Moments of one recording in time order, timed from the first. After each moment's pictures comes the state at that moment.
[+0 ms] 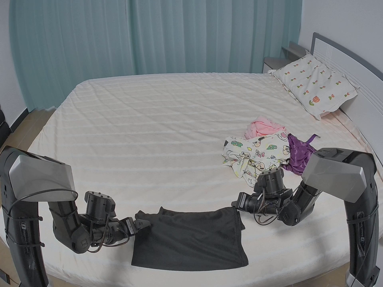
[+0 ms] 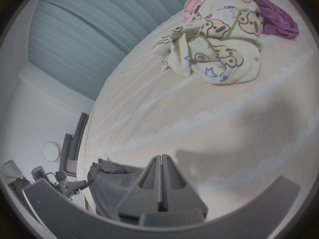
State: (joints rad) left arm -0.27 2.27 -0.41 -1.05 -0.16 -0.65; right arm 0.41 2.46 -0.94 -0.85 0.20 0.68
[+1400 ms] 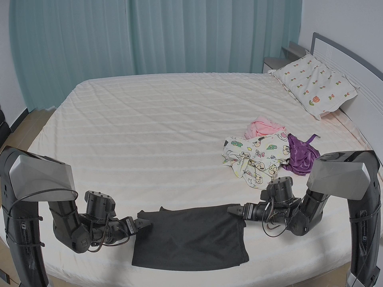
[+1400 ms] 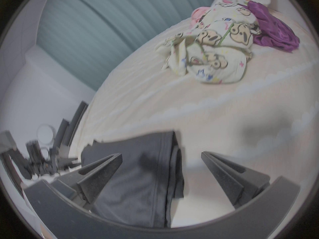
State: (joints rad) left arm -0.27 2.27 -0.41 -1.05 -0.16 -0.66; right arm 0.39 2.43 -0.76 -1.01 0.20 0.54
